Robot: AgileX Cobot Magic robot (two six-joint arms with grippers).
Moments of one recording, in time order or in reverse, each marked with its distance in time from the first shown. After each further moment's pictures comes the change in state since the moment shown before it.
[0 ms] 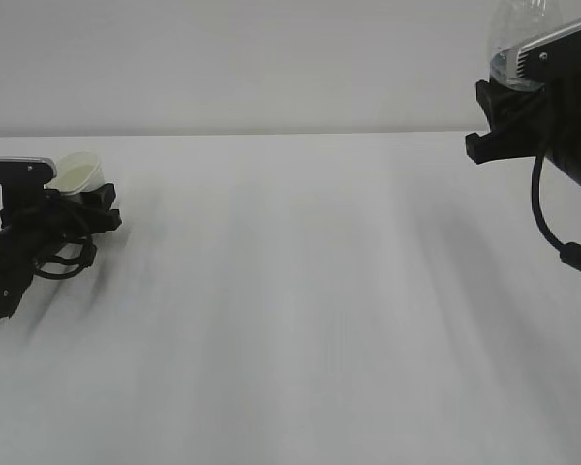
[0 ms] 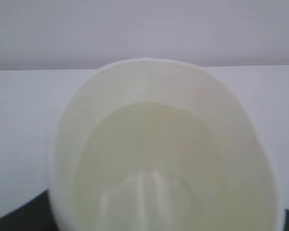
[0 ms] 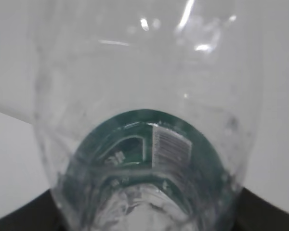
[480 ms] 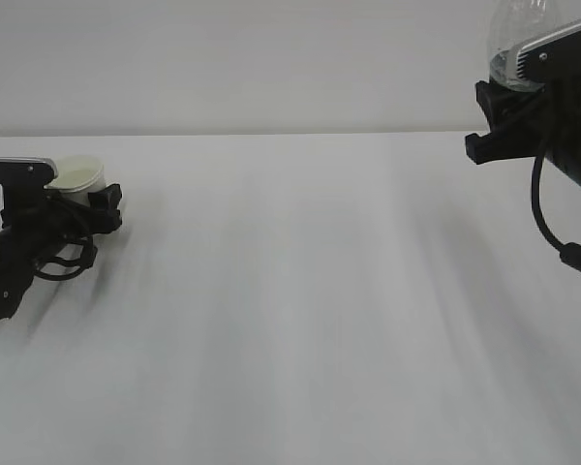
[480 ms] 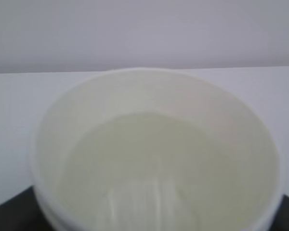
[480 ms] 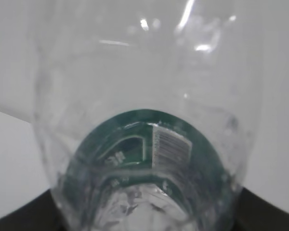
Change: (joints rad) left arm 0.000 0.004 0.000 0.006 -0.011 0.000; right arm 0.000 0.000 0.000 0.000 0.002 0.000
